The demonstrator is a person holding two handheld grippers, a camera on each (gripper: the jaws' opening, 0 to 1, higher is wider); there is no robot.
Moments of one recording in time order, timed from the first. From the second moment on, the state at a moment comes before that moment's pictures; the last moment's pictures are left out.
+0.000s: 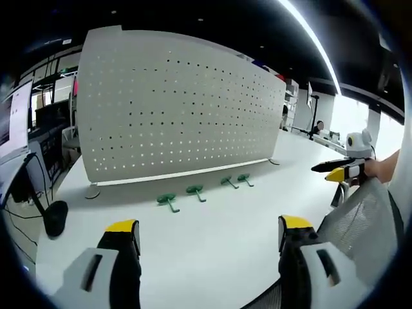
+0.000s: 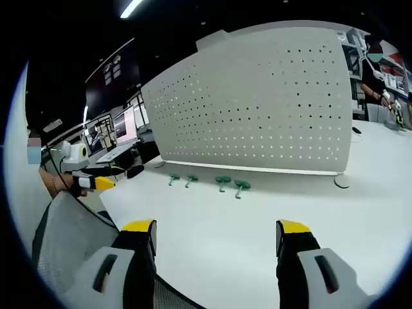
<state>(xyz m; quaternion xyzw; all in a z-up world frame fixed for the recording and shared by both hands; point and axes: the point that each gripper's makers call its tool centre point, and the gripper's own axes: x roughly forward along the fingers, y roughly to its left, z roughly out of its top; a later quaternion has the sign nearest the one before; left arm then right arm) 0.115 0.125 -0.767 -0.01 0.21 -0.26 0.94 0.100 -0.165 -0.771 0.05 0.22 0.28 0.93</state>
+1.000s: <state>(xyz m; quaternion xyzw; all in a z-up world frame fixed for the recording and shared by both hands) 0.115 0.126 -0.769 -0.01 0.21 -0.26 0.94 0.100 -0.165 -0.771 0.05 0.22 0.28 0.93</state>
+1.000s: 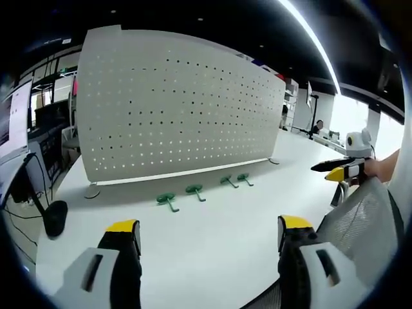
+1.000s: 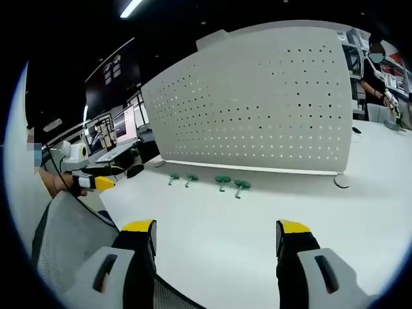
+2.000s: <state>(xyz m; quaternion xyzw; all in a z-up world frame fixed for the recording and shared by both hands) 0.114 0.125 -0.770 -0.01 0.21 -0.27 0.94 0.100 -0.167 -0.773 0.04 0.22 0.28 0.93</state>
